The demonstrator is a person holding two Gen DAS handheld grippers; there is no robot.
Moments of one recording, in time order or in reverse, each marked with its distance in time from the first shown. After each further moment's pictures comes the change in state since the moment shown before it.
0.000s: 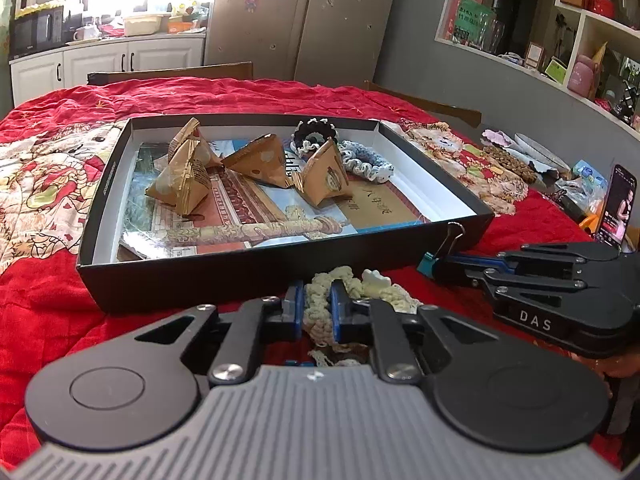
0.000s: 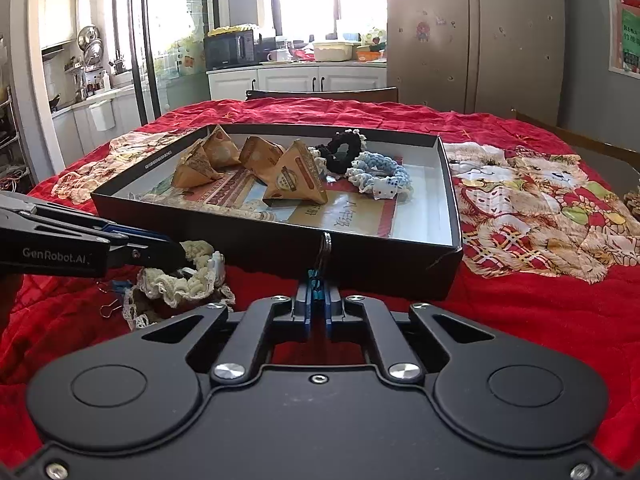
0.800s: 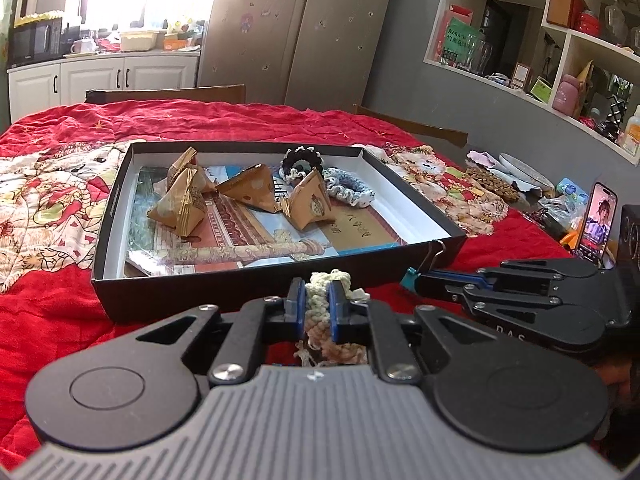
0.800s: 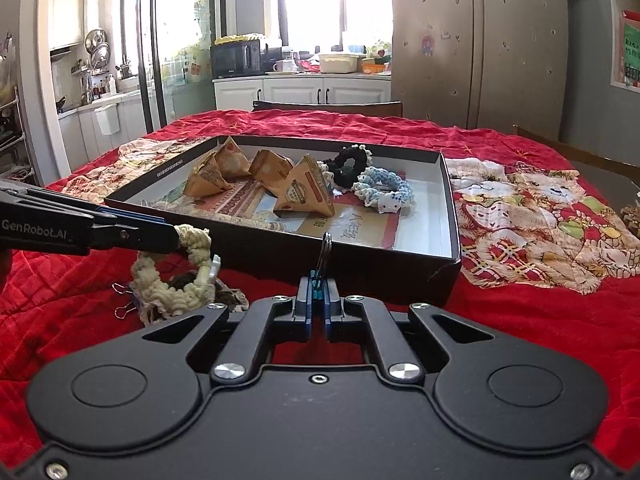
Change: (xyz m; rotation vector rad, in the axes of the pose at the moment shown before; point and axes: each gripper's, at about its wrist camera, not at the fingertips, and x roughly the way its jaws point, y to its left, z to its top) left arm -0.026 -0.005 0.005 -0.003 -0.060 -0.033; right arm -0.015 0.007 0.001 -0.022 -0.036 0.005
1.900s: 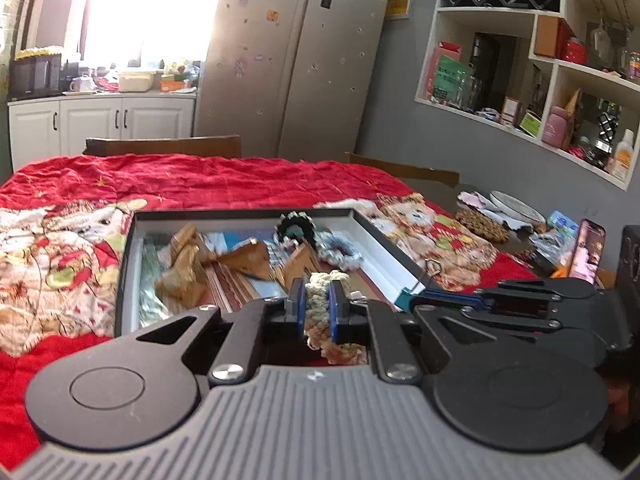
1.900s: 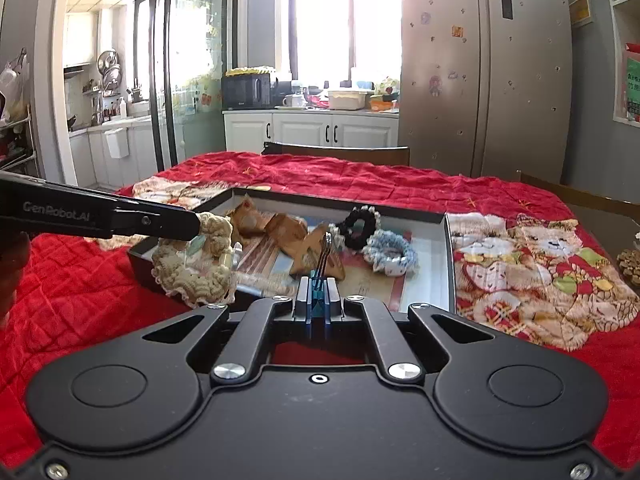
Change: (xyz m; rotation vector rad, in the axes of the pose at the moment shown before) left arm -0.024 -0.005 0.037 0.022 -0.119 0.001; right arm -0.027 0.009 0.033 -0.025 -0.105 0.013
